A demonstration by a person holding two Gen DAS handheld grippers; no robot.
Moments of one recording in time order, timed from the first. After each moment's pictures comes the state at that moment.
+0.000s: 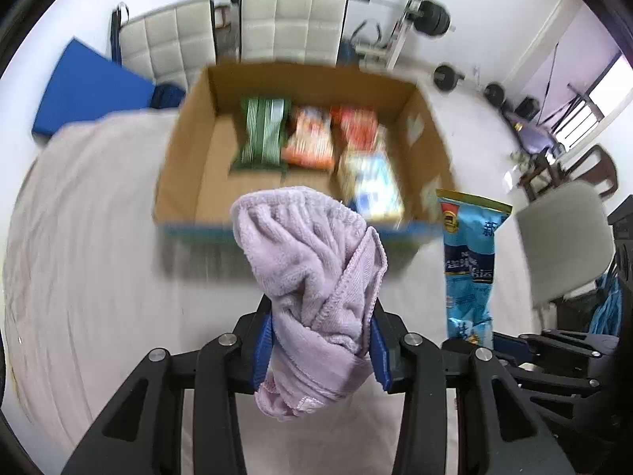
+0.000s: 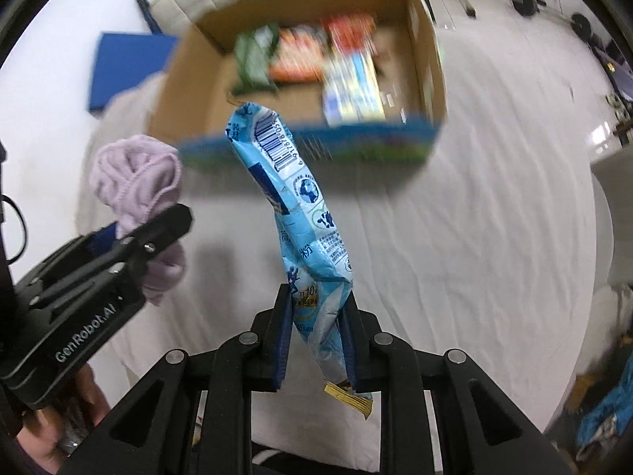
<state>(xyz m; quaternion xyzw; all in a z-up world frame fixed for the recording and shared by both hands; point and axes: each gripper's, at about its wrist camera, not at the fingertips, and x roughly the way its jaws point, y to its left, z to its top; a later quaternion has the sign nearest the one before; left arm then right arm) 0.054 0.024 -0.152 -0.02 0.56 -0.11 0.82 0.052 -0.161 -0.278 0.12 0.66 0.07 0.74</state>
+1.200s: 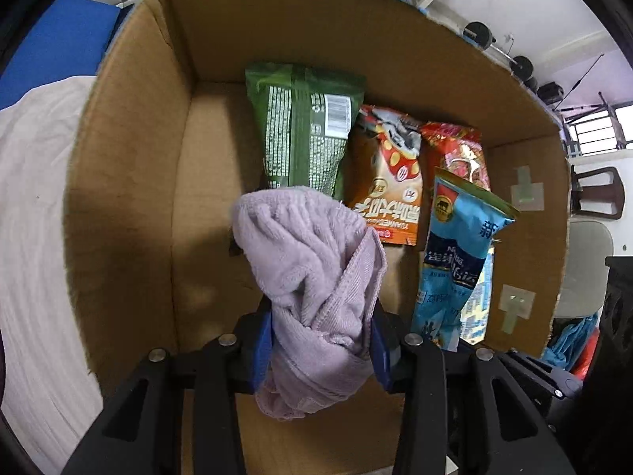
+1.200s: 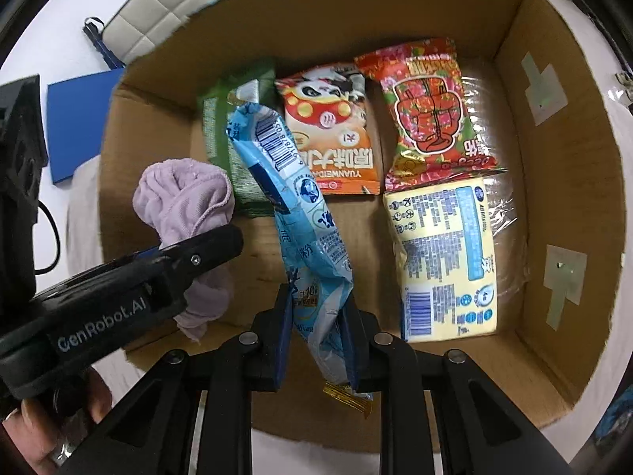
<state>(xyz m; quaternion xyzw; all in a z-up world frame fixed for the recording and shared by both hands) 0.269 0.050 -0.293 -0.07 0.71 -0.11 0.70 0.278 -0.111 -0.381 0.17 0.69 0.03 0.70</state>
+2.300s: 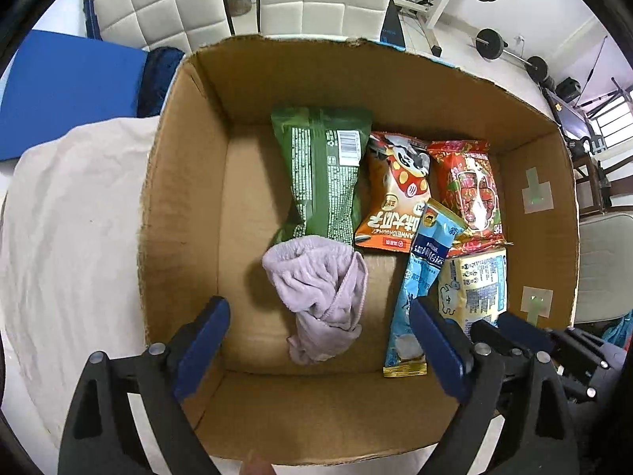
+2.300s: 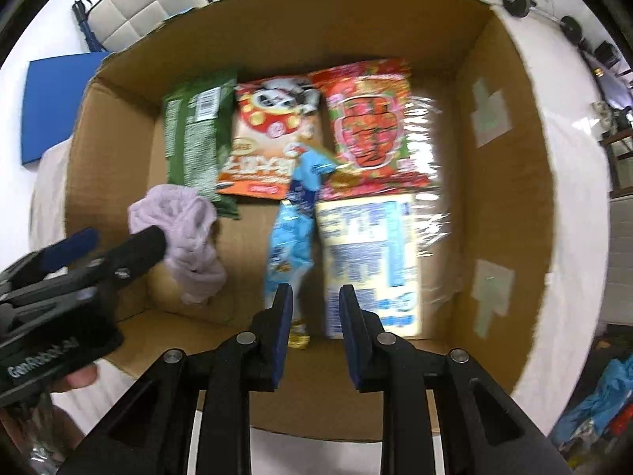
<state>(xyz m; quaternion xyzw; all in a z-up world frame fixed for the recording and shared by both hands) 0.236 0.028 -0.256 -0.01 0.66 -0.07 0.75 0.273 -0.128 -0.346 0.09 0.69 -0.01 0.72</state>
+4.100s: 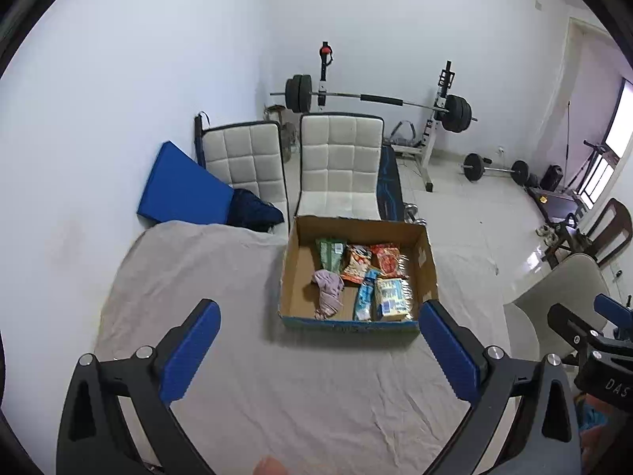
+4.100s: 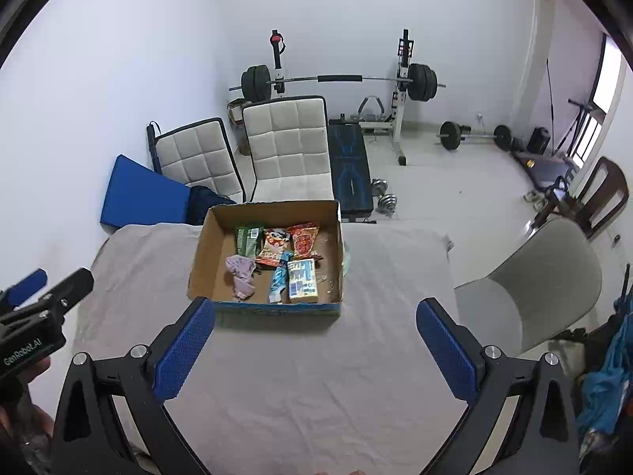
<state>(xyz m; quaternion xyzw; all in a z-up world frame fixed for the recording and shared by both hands) -0.021 0.040 0.062 0.00 0.42 -0.01 0.91 -0.026 -0.159 0.048 0.05 0.44 -0.06 0.89</state>
